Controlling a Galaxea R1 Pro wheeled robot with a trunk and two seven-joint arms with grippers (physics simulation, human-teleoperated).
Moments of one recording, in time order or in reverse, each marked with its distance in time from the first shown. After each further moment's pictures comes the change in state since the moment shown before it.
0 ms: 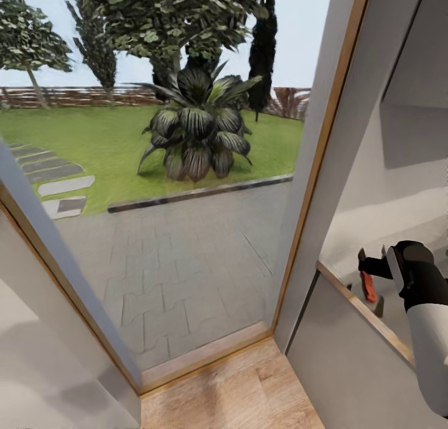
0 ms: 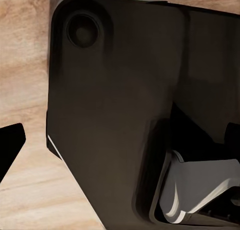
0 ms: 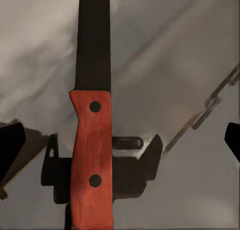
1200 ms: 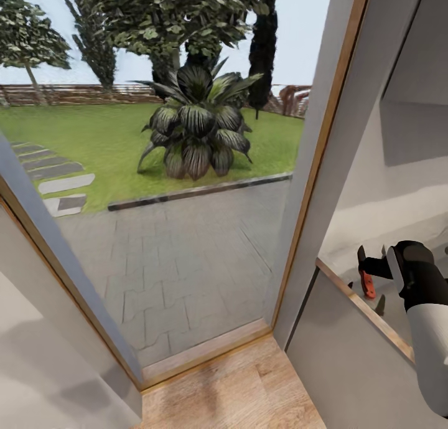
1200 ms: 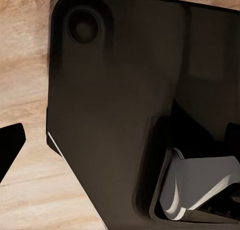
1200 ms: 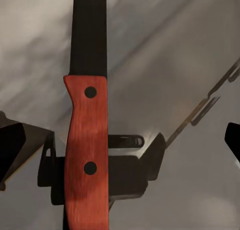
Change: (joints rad) left arm 0.000 0.000 0.002 0.000 0.000 0.000 0.000; right arm 0.000 0.000 0.000 0.000 0.001 0.000 0.000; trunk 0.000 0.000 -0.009
